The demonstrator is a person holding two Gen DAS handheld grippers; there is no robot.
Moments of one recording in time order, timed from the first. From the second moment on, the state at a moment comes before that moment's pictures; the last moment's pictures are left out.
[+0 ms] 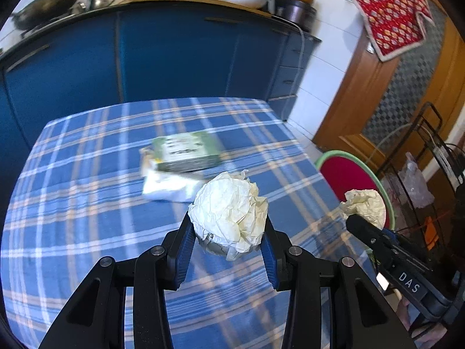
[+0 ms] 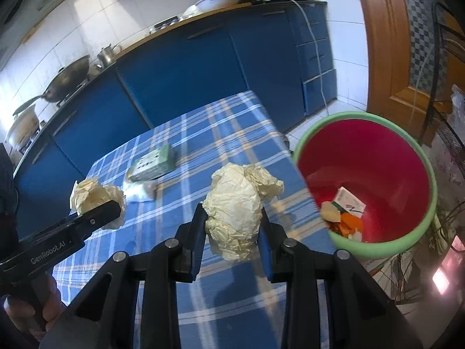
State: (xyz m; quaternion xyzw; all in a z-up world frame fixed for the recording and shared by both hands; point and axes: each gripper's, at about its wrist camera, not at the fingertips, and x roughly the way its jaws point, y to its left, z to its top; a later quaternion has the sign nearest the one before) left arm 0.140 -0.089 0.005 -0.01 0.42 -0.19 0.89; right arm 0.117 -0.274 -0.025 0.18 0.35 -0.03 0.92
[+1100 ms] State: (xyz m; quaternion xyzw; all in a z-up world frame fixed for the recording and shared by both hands) left arm 0.162 -0.266 -0.010 0.10 0.42 -0.29 0.85; right arm 0.104 -0.413 -0.064 0.26 0.34 -0.14 0.89
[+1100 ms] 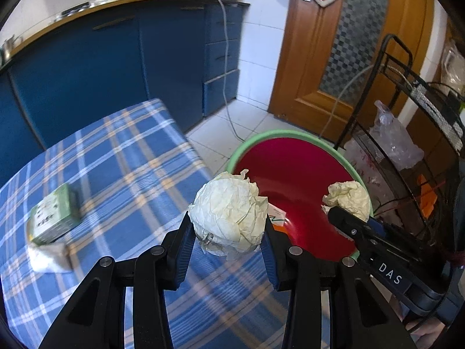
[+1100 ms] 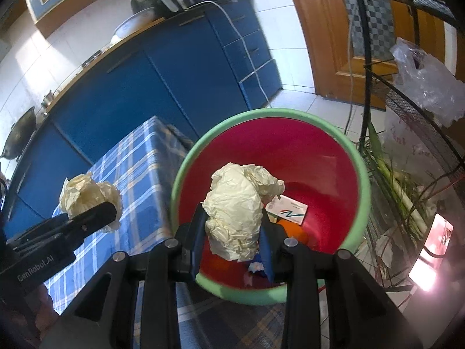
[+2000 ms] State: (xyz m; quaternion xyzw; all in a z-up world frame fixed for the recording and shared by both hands) left arm 0.162 -0.288 -0.015 0.11 0.42 -0.30 0.85; right arm 0.092 -0.436 -0.073 0.30 0.33 -0.15 0.88
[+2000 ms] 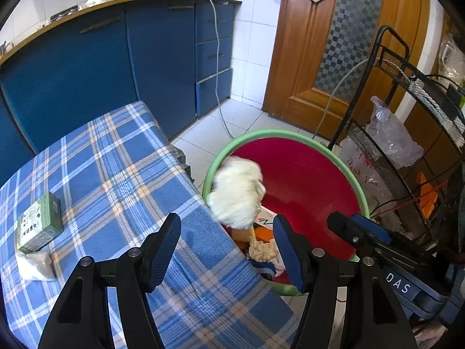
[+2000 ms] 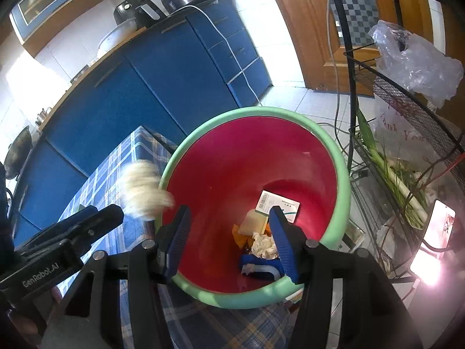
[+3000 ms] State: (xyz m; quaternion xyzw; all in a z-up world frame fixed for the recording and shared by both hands) left arm 0.168 -0.169 0.006 0.03 0.41 -0.17 0.89; right arm 0.080 -0.391 -0.046 0.27 0.33 -0.11 0.90
